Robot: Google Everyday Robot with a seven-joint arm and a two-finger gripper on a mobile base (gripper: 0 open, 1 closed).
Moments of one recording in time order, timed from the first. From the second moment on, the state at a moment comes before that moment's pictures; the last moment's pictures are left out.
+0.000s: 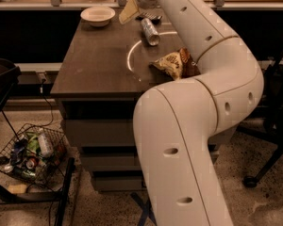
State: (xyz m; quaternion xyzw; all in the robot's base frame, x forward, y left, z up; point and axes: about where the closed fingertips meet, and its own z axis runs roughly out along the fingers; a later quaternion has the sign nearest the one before) arm 0.886 -0.039 0.928 -0.20 0.91 -0.02 0.37
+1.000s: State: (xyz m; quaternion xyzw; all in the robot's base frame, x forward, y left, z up) arm 0.911 -0.067 0.890 -0.15 0.92 -0.06 0.36
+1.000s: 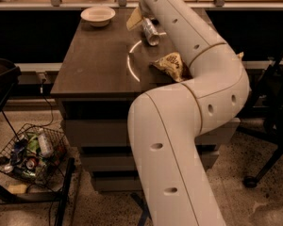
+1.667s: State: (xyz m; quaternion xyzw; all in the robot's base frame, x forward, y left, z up) arm 0.899 -0.064 0.855 -0.16 0.94 -0.04 0.31
